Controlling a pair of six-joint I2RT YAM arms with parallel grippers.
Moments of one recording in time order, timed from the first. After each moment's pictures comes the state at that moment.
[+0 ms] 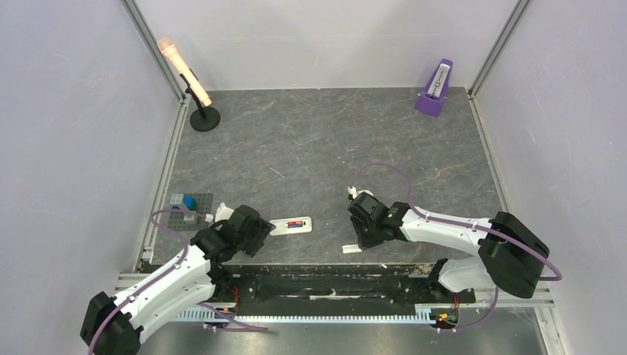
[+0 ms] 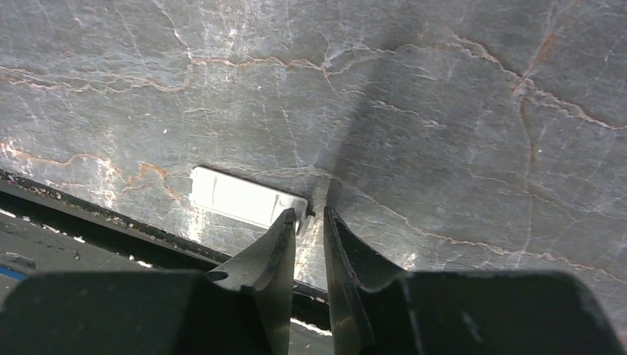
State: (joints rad) left arm -0.67 0.70 0.31 -0.59 -0.24 -1.53; right arm 0.93 1.34 0.65 -0.50 0.06 0.59
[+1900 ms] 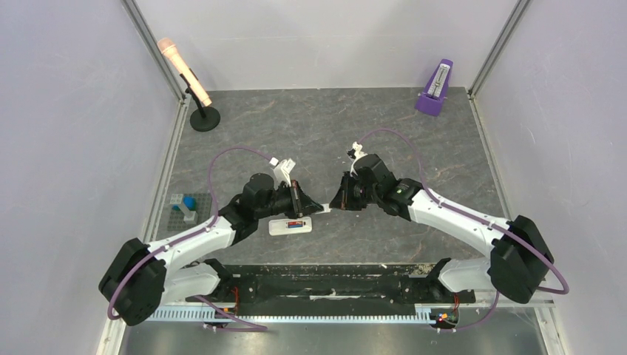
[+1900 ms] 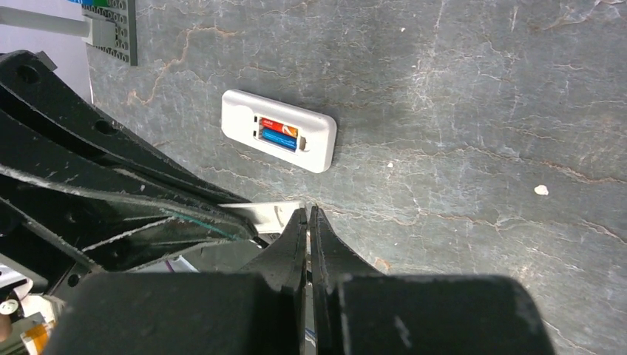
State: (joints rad) left arm -0.69 1.12 0.48 0.27 0.40 -0.83; right arm 0.78 1.31 0.86 -0.28 -0.17 0.78
